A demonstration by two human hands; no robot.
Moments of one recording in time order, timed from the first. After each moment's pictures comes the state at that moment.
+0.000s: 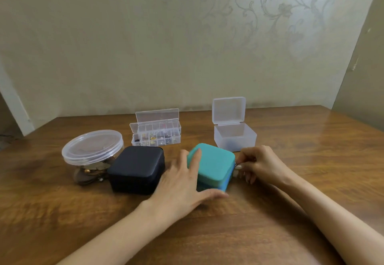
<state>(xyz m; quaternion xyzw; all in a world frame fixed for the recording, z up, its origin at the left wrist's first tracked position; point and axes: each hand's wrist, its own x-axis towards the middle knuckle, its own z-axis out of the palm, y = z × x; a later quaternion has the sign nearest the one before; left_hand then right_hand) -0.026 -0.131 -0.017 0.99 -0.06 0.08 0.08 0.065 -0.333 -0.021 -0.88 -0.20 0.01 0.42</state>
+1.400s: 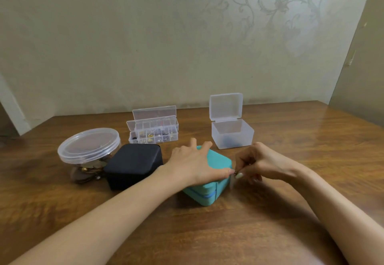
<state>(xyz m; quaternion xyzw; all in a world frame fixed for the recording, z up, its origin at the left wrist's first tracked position) 0.004 -0.156 0.018 1.00 -0.04 -0.04 0.01 0.058 -0.342 0.001 -0.85 -0.32 0.16 0.38</state>
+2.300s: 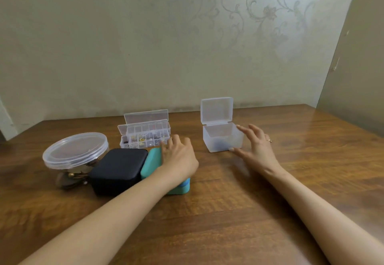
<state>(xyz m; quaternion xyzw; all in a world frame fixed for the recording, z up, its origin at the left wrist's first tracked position) 0.036 -0.153 -0.001 1.00 0.04 0.06 0.04 0.104 -0.352 -0.042 -0.92 -0.12 -0.17 0.32</state>
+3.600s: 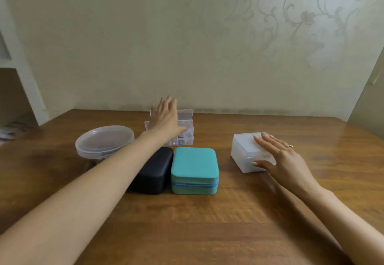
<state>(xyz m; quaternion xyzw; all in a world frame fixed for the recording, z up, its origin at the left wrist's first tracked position) 0.090 -0.044 0.031 0.98 0.05 0.16 0.07 0.092 -0.352 -0.034 -0.94 -0.20 -0.21 0.17</state>
